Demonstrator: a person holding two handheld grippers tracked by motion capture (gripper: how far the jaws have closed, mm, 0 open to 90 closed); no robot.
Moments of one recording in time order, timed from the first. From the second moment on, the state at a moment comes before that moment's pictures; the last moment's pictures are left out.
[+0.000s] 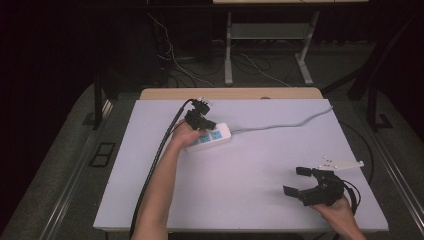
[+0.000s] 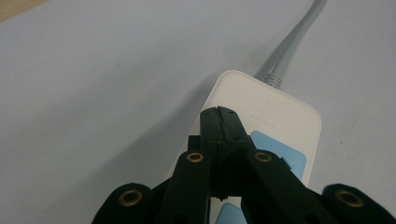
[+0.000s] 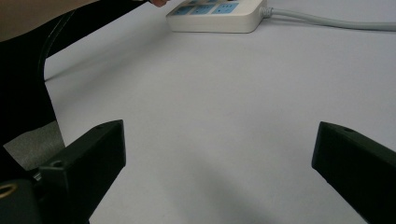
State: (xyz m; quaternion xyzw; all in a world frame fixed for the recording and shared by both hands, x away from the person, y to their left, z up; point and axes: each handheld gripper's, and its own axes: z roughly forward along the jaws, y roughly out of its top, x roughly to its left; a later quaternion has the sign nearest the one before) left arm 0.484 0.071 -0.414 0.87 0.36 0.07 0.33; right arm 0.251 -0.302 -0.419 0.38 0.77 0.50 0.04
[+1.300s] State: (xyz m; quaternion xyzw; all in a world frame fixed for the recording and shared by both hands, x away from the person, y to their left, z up) left arm 0.421 0.117 -0.380 0.82 0.35 0.08 0.44; right arm 0.252 -0.306 -0.418 0.38 0.77 0.51 0.05
